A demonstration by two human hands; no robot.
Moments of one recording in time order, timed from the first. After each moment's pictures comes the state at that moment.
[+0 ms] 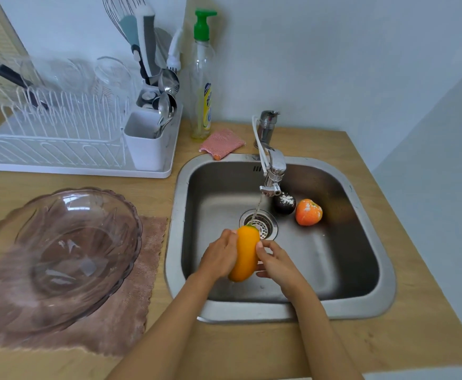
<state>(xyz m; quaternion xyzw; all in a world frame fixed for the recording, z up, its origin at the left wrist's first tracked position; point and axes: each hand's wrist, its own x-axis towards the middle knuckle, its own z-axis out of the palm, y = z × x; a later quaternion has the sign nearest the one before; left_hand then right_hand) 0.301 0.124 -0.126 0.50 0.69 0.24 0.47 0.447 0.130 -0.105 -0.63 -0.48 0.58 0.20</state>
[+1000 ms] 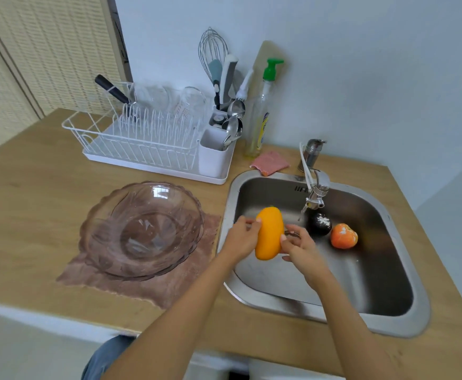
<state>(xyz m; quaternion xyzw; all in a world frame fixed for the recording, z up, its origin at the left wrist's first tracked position) 0.256 0.100 -0.050 0.42 0.70 0.36 0.45 0.410 0.123 -0.051 -0.57 -0.56 0.54 0.26</state>
